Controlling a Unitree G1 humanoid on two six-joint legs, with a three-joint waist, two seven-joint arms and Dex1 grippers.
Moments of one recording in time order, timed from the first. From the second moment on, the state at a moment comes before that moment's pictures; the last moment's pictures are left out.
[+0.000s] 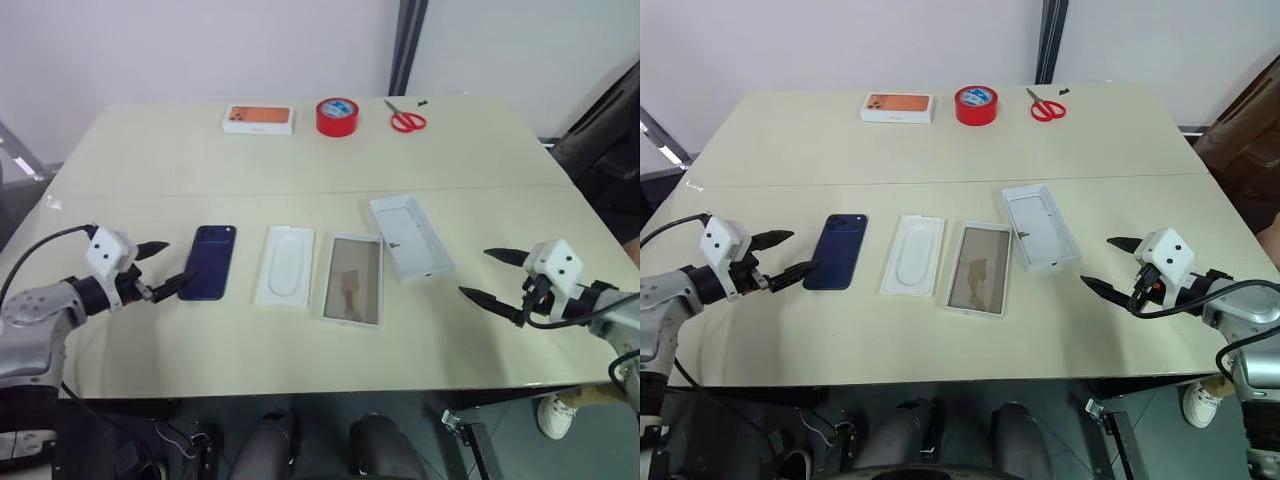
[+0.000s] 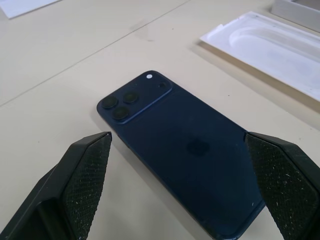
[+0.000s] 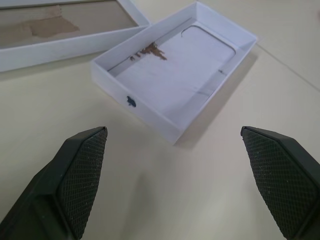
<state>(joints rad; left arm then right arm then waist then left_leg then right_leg) -0.18 0.78 0.27 0.22 -0.36 0.14 -1.00 -0.06 -0.85 -0.28 0.01 0.32 0.12 1.01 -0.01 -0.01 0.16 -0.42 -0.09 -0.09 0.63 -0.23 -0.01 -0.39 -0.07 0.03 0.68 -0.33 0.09</state>
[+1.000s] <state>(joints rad) -0.34 0.50 0.21 -0.03 -0.69 1.02 -0.67 -0.24 -0.80 -0.07 -0.08 0.24 0.10 1.00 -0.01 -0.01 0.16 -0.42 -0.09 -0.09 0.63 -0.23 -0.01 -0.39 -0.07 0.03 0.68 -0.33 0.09</state>
